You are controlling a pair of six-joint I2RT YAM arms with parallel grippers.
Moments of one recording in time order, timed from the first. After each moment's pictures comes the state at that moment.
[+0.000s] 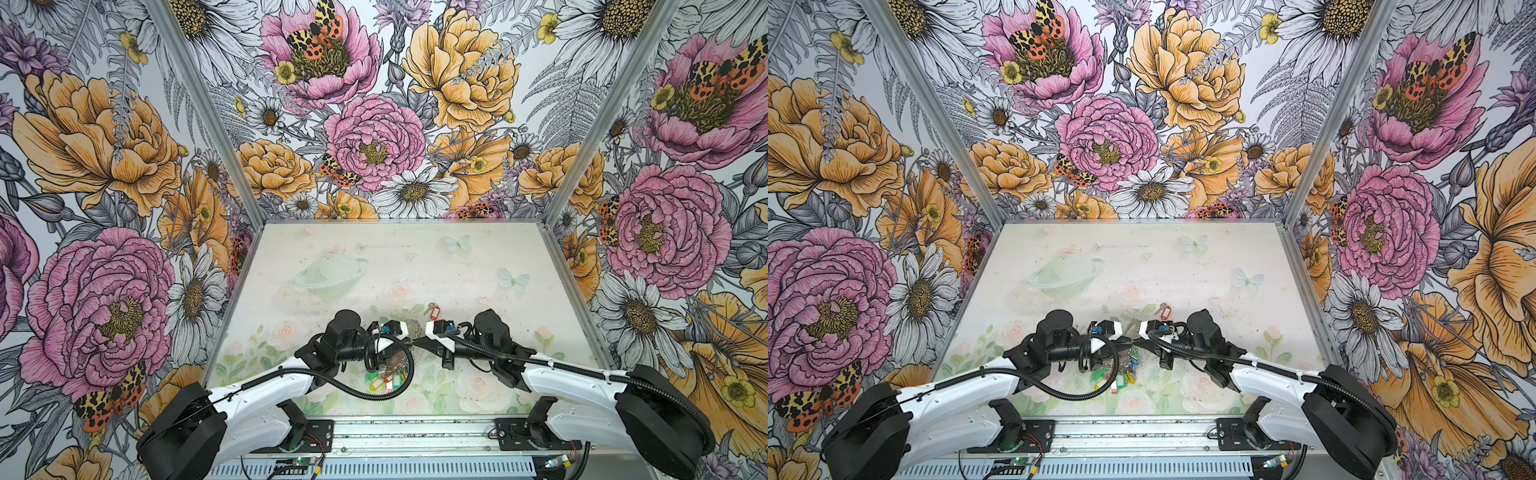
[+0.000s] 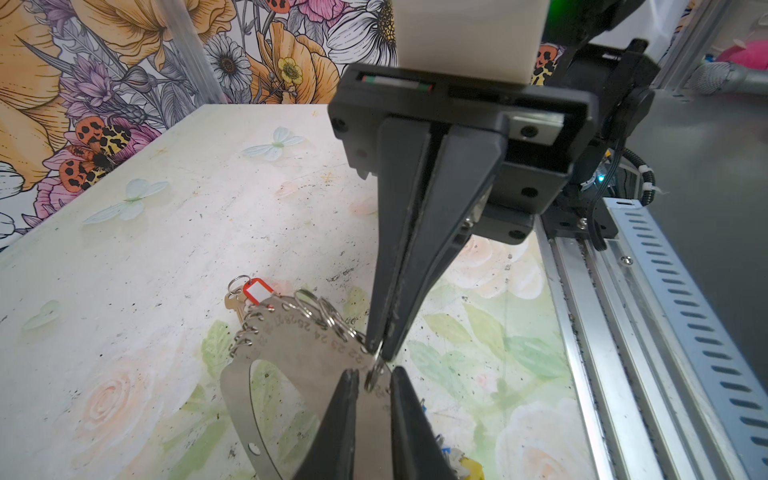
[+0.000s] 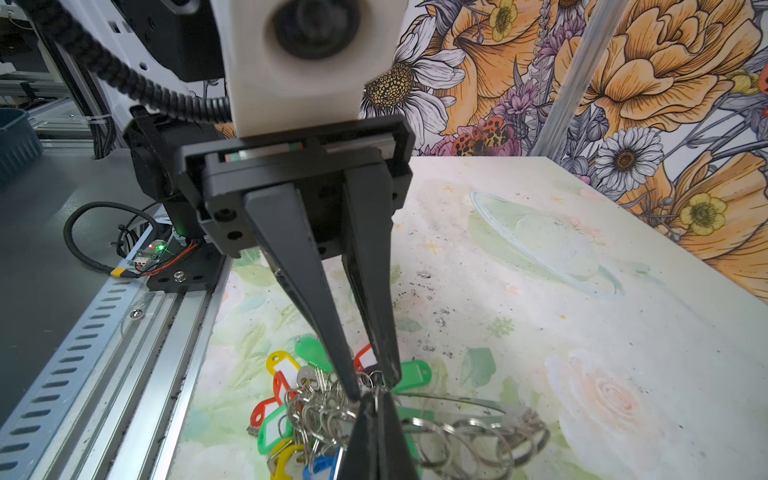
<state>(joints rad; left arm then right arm) -0.76 1.07 0.39 0.30 0.54 0.32 0.74 1.17 0.34 0.54 -0.62 -0.24</state>
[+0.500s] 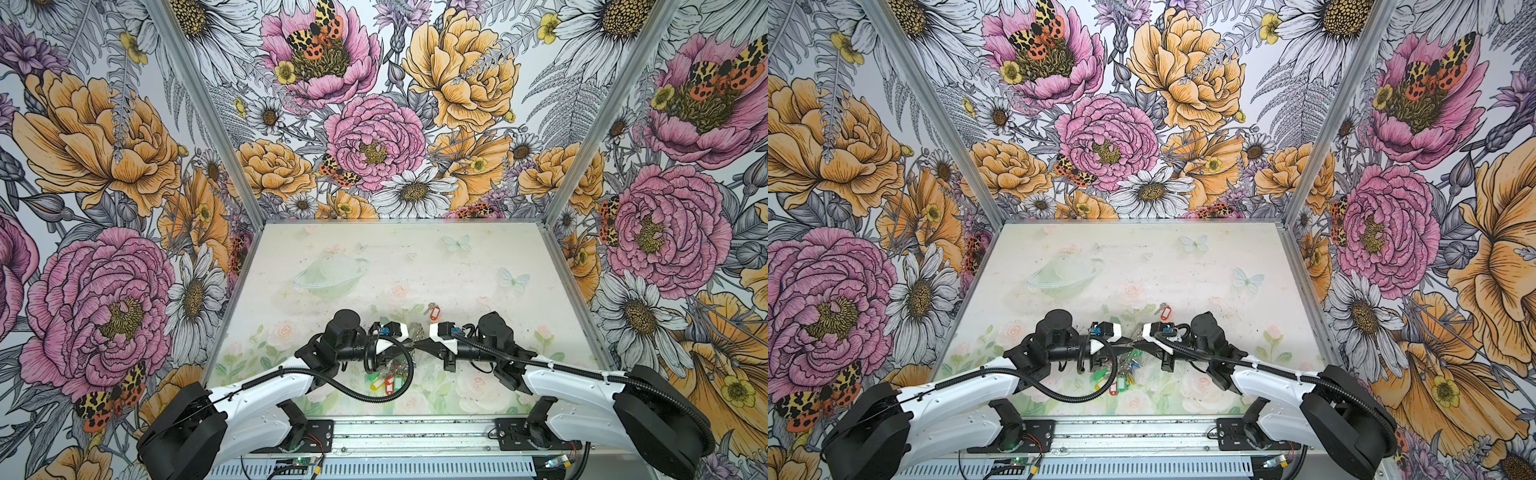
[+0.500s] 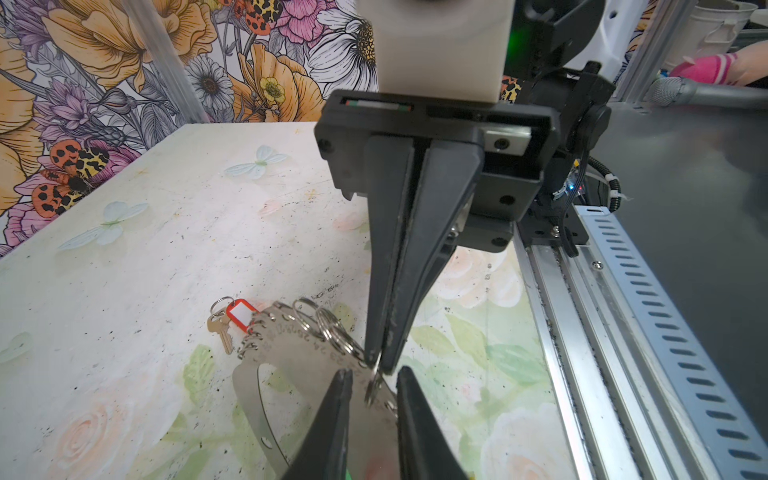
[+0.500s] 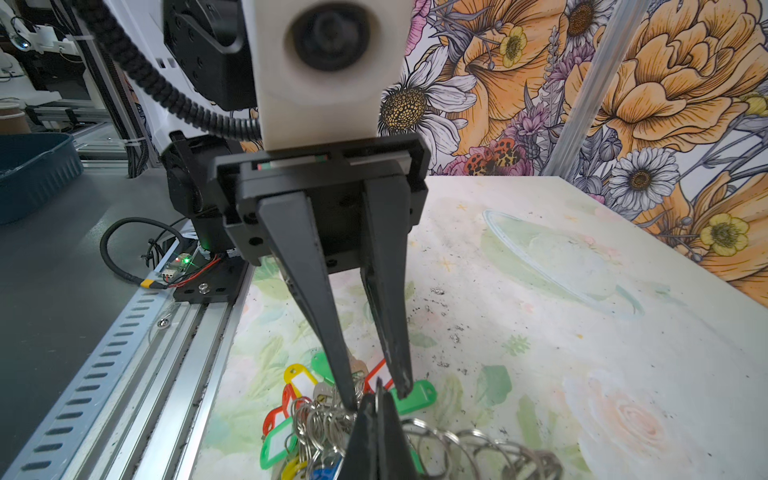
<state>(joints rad) -0.76 1.08 0.39 0.32 0.60 0.32 0.74 1.17 0.31 0.63 -0.68 -0.21</state>
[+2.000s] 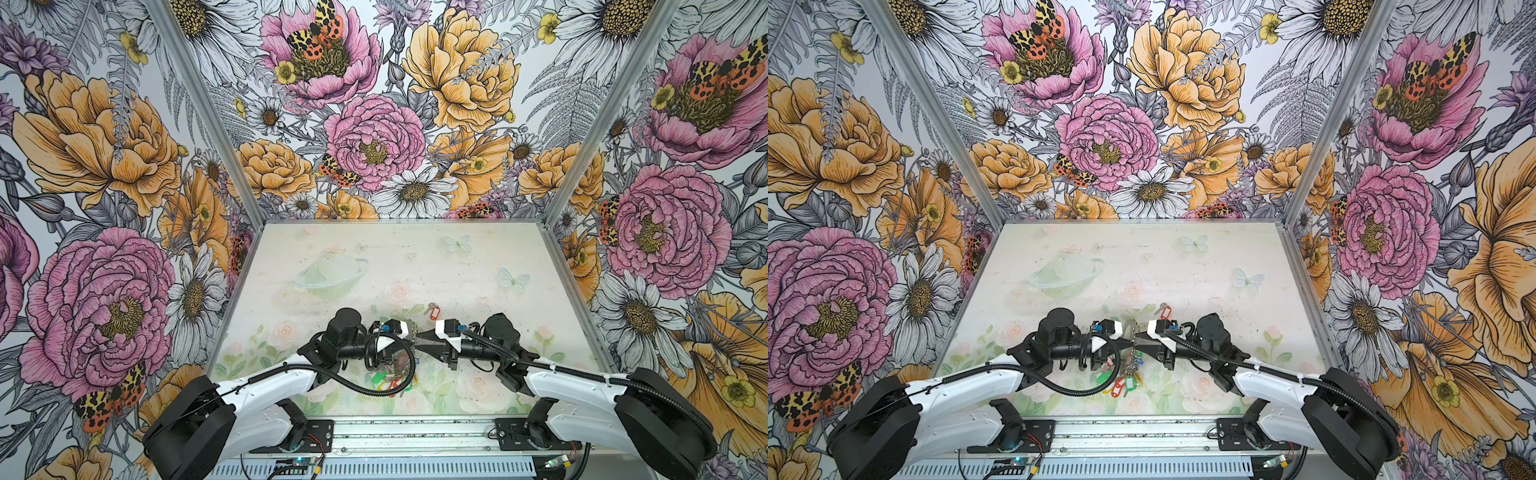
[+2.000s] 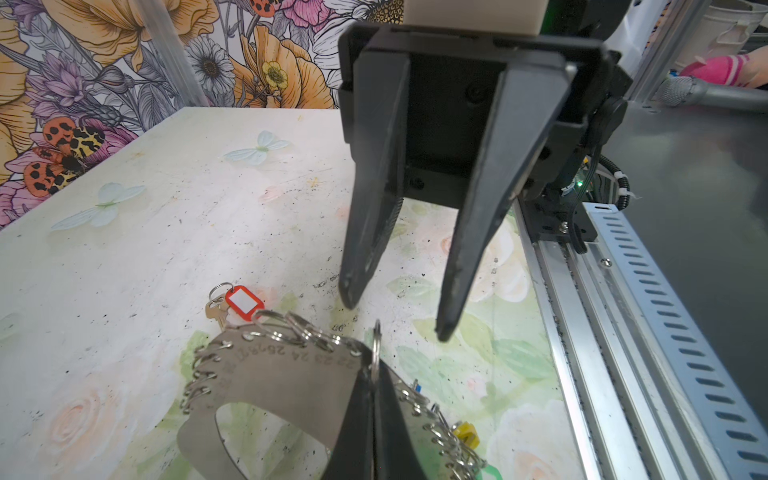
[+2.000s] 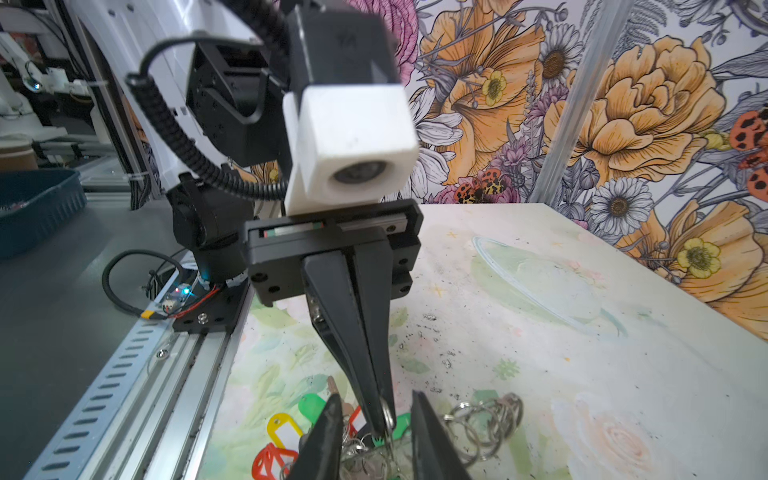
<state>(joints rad) -0.74 1.12 0.39 0.34 0.58 0.31 0.69 1.11 0.28 0.73 -0.66 -0.12</state>
